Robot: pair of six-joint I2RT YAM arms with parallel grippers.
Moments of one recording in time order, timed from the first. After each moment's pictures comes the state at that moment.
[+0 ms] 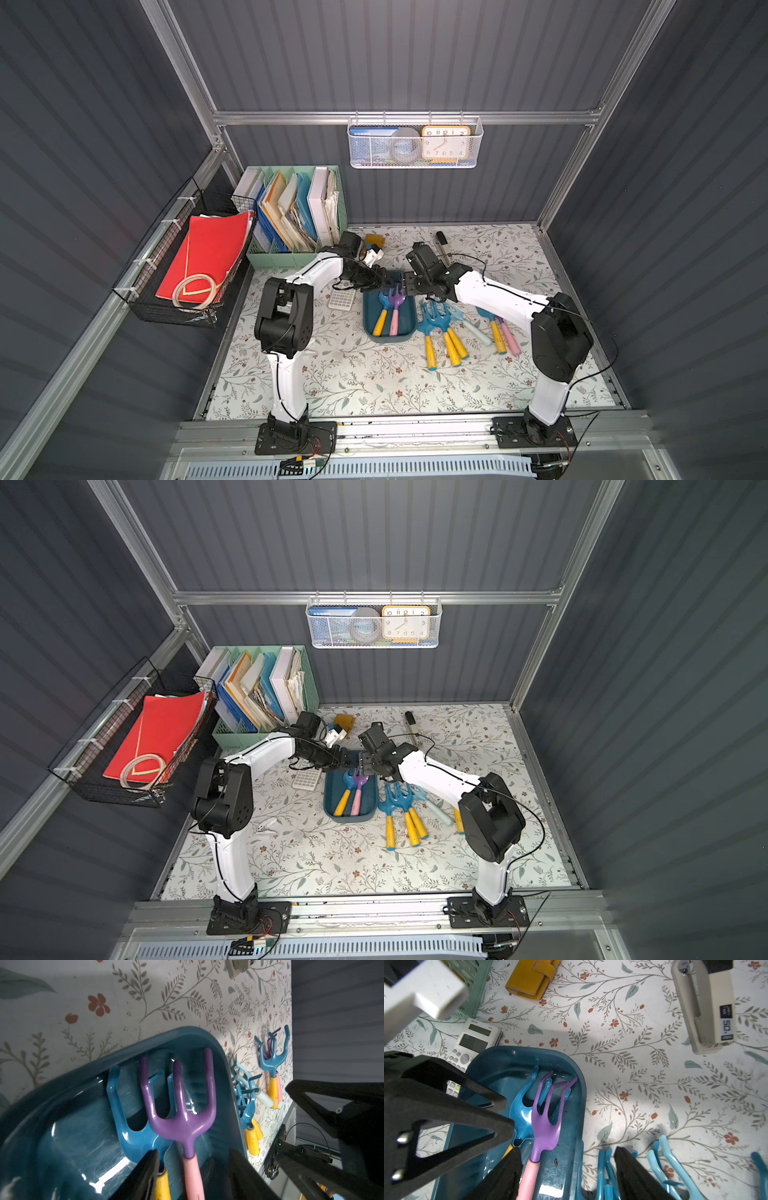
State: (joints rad) left arm -0.25 2.03 1.53 -0.70 0.72 -0.14; right arm 0.70 1.84 1.43 -0.50 0.19 0.49
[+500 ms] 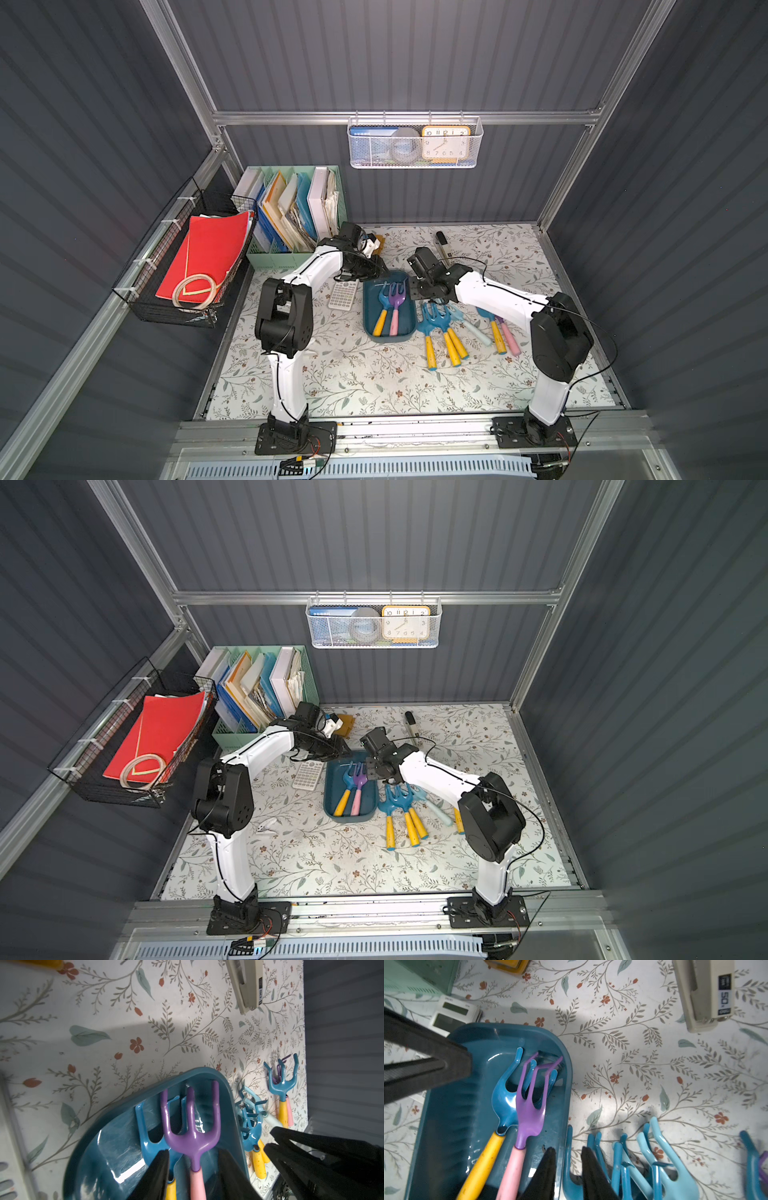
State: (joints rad) left arm -0.26 2.04 1.65 -0.71 0.63 -0.21; right arm 0.69 1.84 1.41 -0.56 0.19 0.50
